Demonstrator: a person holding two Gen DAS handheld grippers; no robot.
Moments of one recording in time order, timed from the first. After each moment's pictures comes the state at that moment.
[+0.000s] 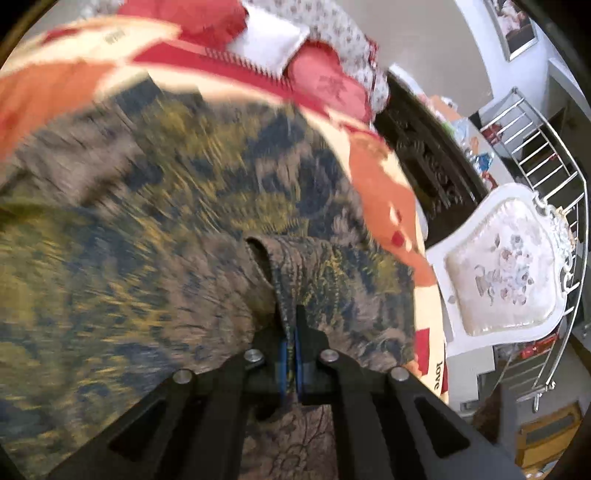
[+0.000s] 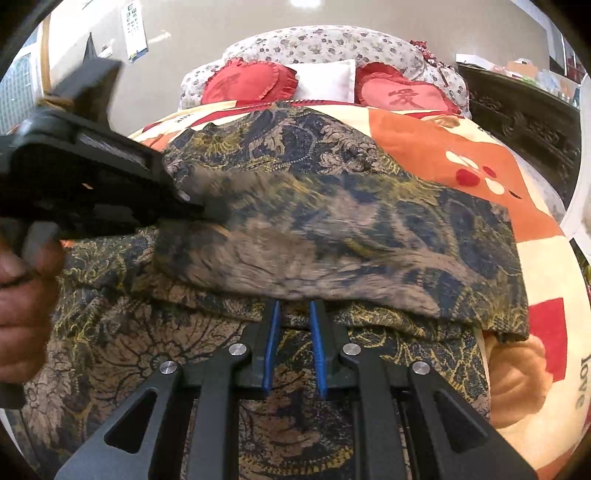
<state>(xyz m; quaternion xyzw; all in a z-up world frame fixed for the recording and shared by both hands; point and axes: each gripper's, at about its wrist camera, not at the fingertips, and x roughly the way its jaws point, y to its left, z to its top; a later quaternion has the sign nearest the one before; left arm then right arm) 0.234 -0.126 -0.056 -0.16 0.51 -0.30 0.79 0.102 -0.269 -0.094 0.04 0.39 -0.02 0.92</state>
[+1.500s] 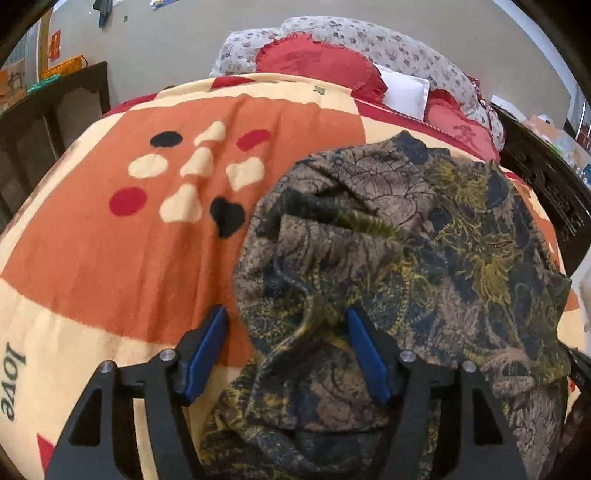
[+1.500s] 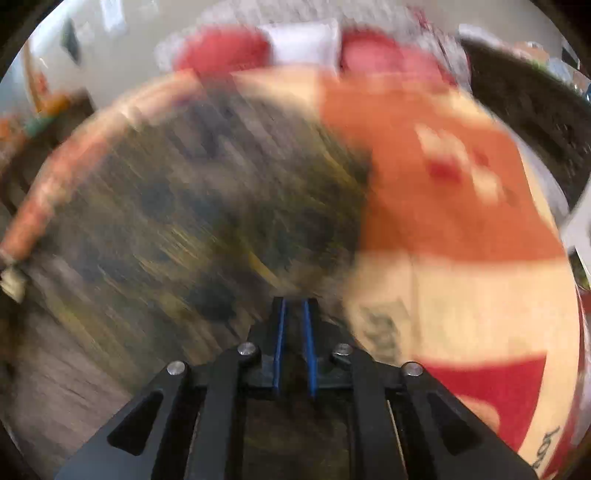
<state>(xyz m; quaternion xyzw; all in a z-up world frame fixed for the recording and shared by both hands) 0.220 0.012 -0.113 -0.04 0.43 -0.04 0.90 0.151 -0.366 -0.117 0.07 0.45 -0.01 0.89</state>
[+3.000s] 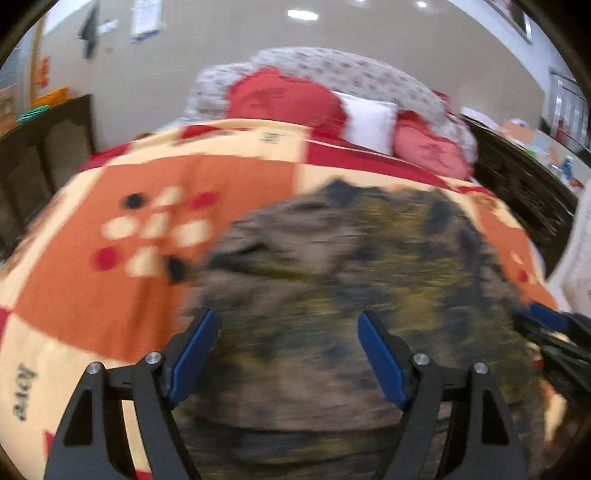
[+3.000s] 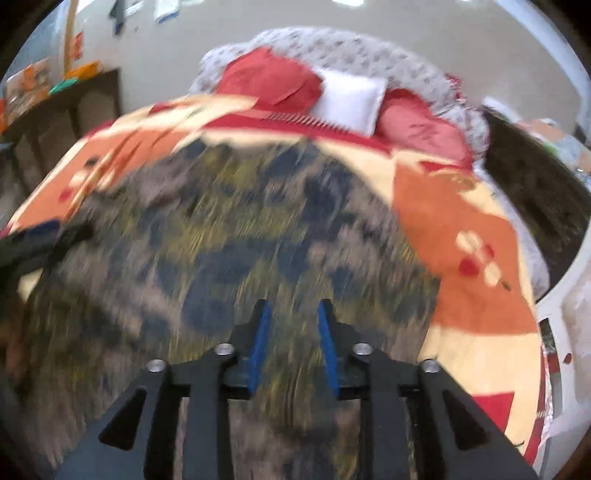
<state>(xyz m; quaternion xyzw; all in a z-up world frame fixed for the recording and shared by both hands) 0.208 -0.040 -0.064 -0.03 0.38 -0.09 0.92 0.188 -0.246 -0.044 -0.04 0.41 -0.05 0.91</state>
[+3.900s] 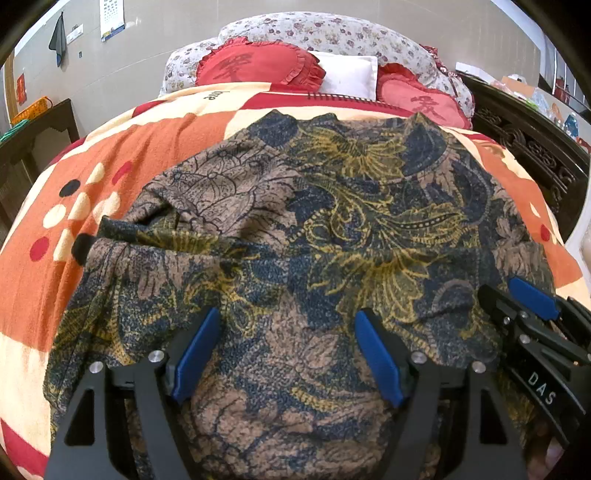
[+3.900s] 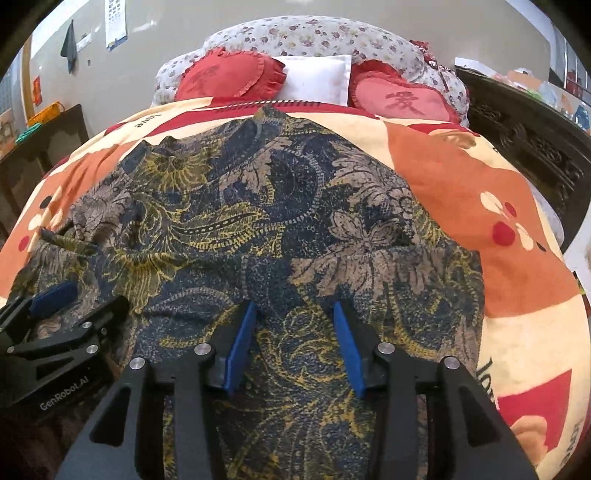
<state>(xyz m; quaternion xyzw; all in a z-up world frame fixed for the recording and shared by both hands) 0.234 -0.104 -0.114 0.02 0.41 -0.07 0.91 0.213 -0.258 -0.098 0.03 0.41 -0.06 0.91</state>
